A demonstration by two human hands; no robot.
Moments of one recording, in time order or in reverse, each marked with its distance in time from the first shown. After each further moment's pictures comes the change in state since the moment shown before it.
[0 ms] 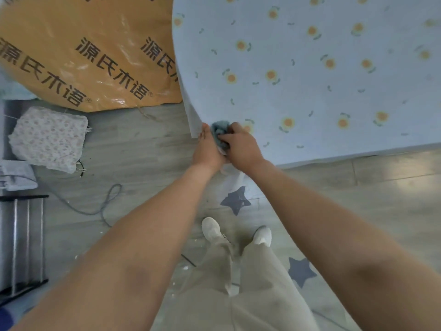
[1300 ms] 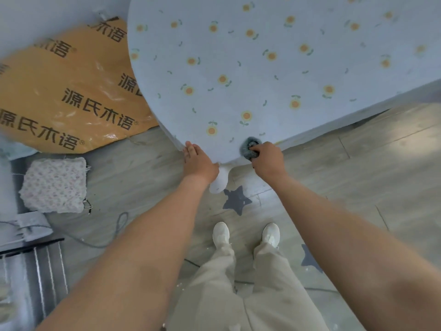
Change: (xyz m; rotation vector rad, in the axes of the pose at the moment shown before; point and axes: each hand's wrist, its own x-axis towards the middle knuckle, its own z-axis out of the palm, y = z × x) left_hand -0.056 0.046 0.022 0.503 -0.168 -0.023; right_hand -0.115 0.087 -0.036 0.182 0.147 0.563
